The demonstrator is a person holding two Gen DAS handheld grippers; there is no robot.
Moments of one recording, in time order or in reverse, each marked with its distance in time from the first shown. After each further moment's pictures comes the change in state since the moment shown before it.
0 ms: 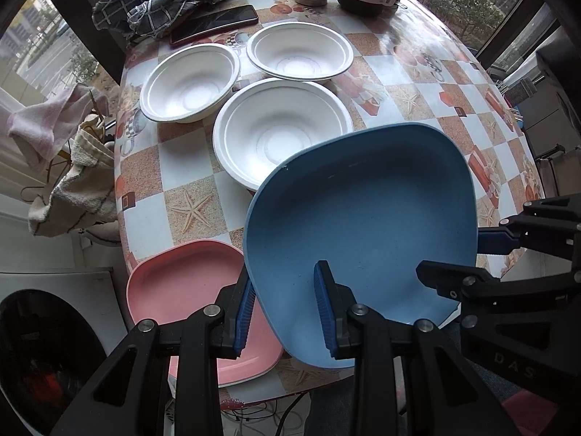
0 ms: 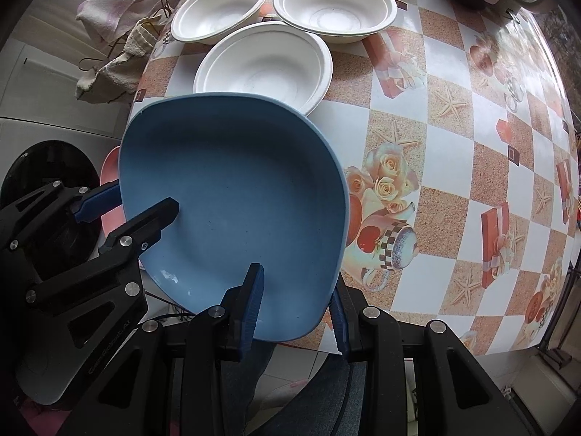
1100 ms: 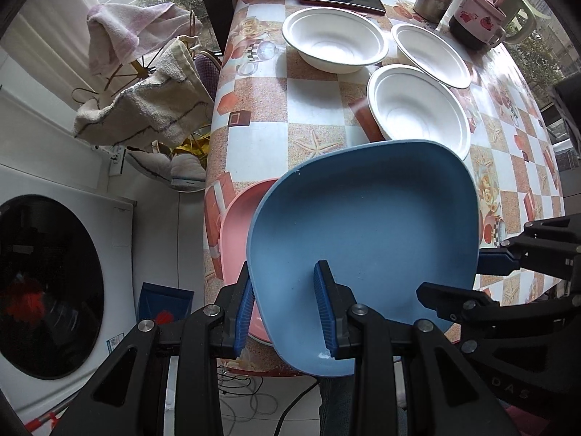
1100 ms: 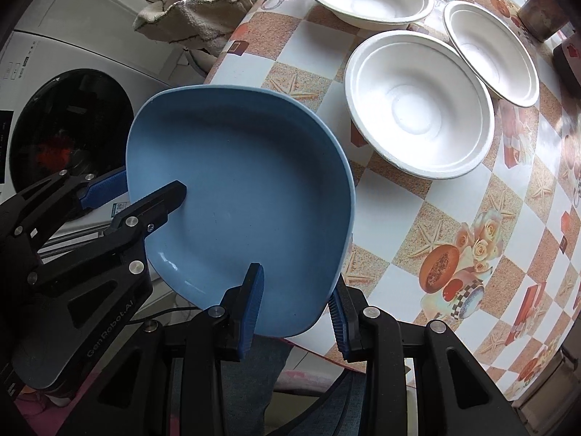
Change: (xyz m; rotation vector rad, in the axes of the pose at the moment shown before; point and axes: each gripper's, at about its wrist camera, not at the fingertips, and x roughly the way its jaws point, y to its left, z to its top) left arm 0.004 0.091 -0.050 -0.293 0.049 0.076; right arm 0.033 0.107 0.026 -0.275 0.108 0.053
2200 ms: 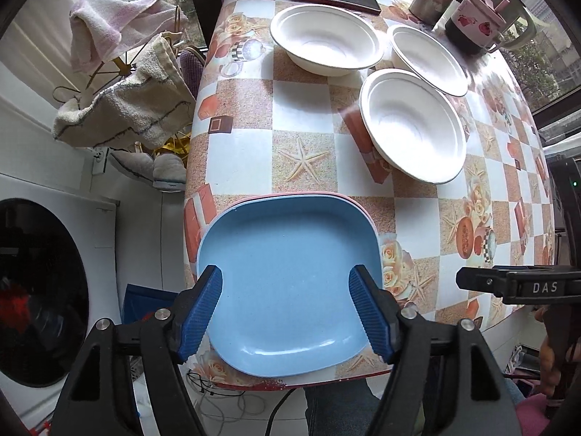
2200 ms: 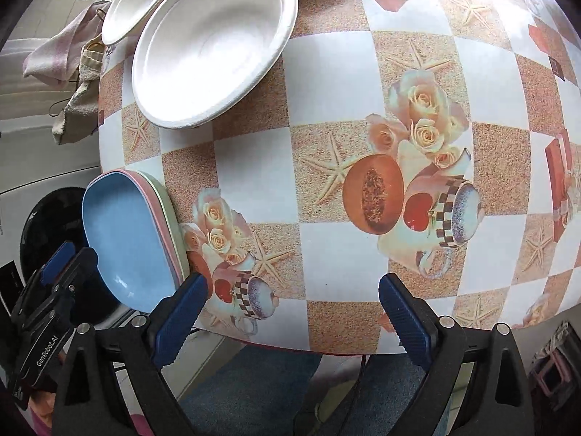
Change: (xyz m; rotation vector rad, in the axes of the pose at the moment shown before) left arm 0.008 -0.008 0.023 0.007 0.005 -0.091; right arm 0.032 -0.126 -0.051 0.571 0.016 0.141
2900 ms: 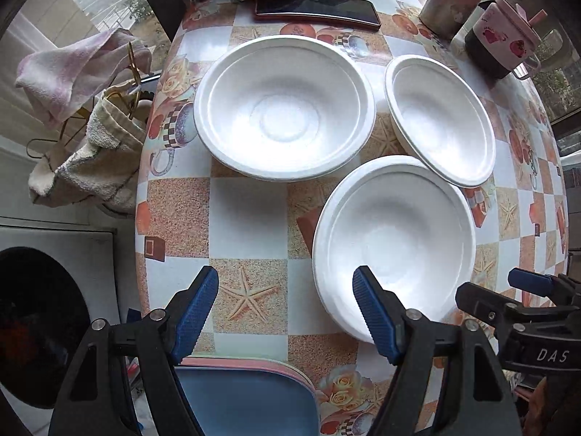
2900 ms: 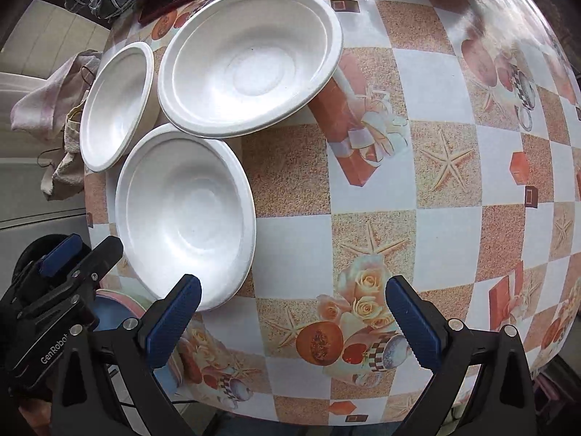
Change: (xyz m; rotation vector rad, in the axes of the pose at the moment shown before) left arm 0.056 -0.044 0.116 -0.009 0.028 0.075; right arm -0.046 -0.009 0.104 -0.051 -0.156 -0.081
